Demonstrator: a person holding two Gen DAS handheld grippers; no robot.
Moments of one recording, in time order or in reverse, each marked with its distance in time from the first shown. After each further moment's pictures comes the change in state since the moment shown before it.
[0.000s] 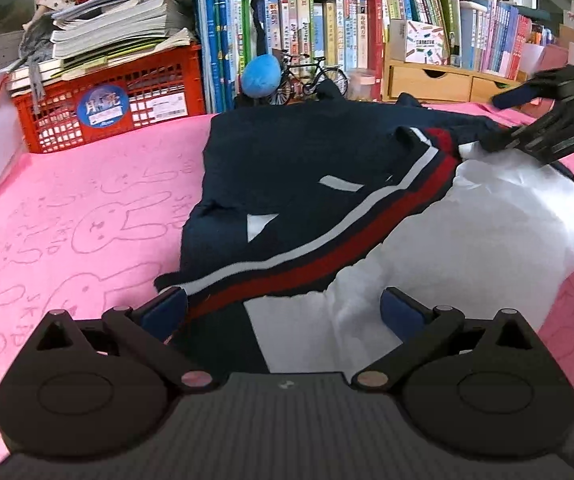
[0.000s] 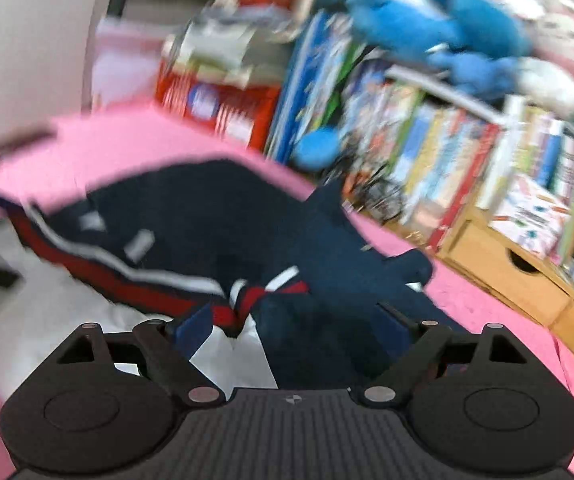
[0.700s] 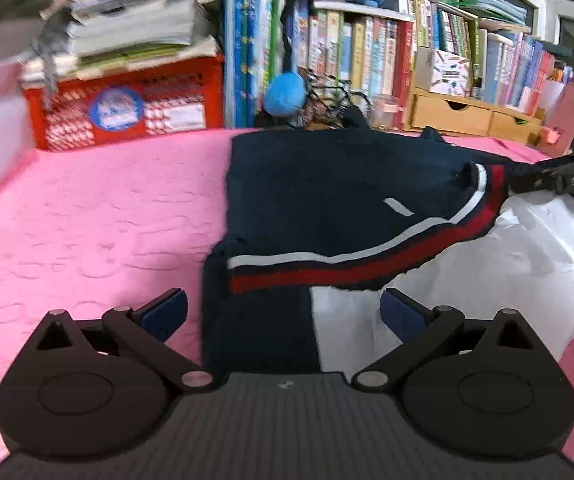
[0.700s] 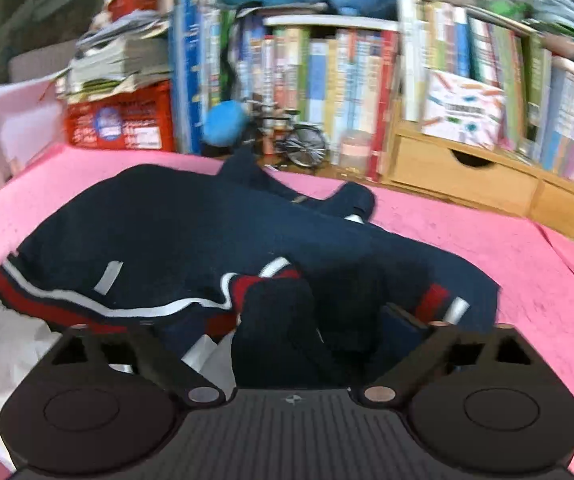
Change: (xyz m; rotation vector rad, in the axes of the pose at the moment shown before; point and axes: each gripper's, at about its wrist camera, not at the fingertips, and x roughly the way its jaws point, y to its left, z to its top) left arm 0.022 0.021 0.025 -0.109 -0.016 -0.042; right arm 0.000 -0.053 -0.023 0.377 0.033 -0.078
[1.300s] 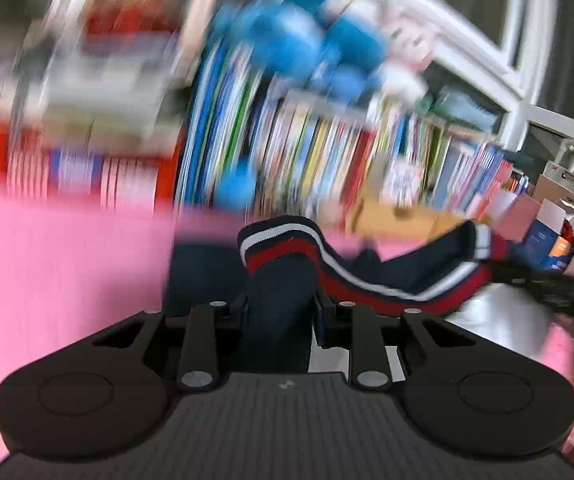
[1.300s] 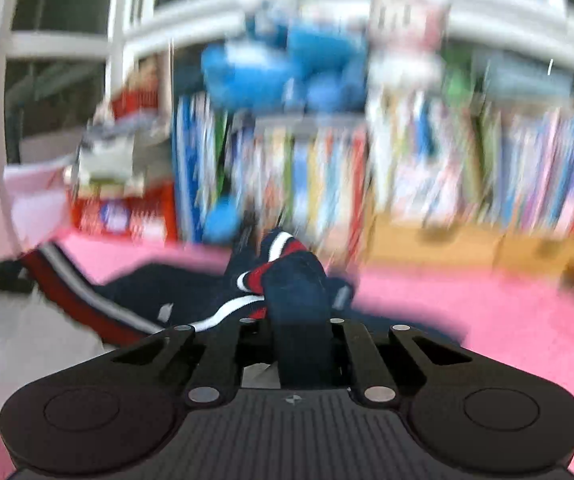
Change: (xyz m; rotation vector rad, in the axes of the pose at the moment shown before) left arm -0.035 -0.002 0.085 -0.079 -0.232 -0.148; right arm -0.104 0.020 -0.001 0.062 -0.317 -0.077
